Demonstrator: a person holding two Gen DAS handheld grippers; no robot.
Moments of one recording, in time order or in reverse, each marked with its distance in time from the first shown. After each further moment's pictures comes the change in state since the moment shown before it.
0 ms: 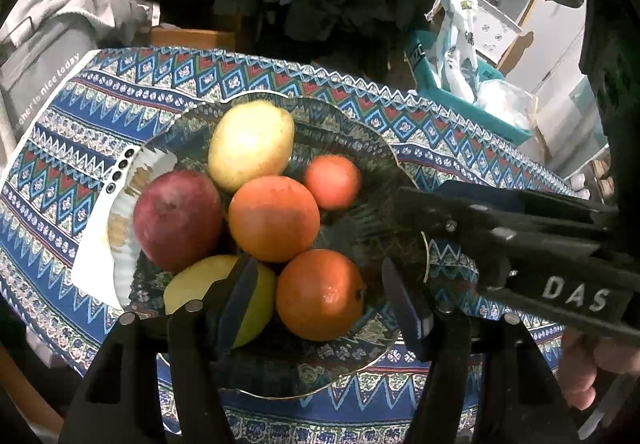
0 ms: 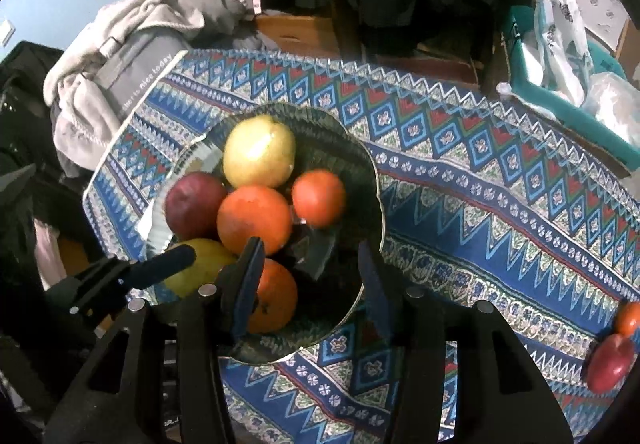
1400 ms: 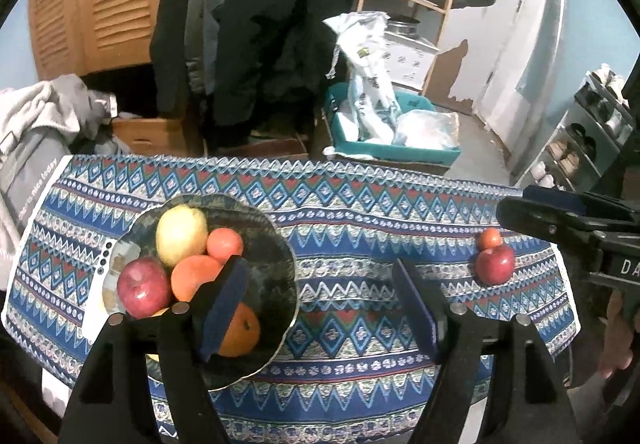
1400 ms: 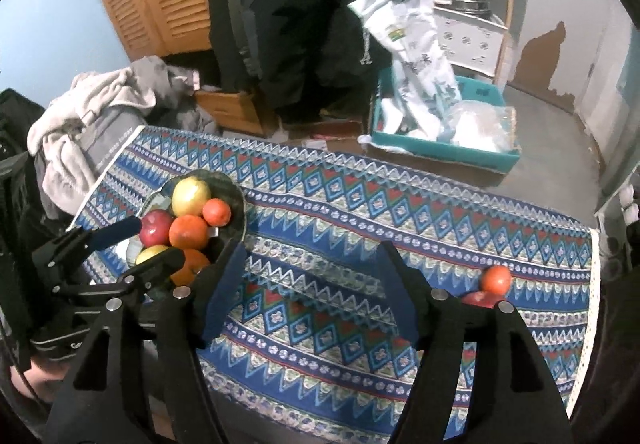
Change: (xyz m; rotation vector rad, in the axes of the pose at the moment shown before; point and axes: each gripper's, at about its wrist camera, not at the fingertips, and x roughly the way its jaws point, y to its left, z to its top) left arm -0.084 -0.098 0.008 0.193 -0.191 -0.080; right arm -0.180 -0.062 -0.055 0.071 -0.238 -0.224
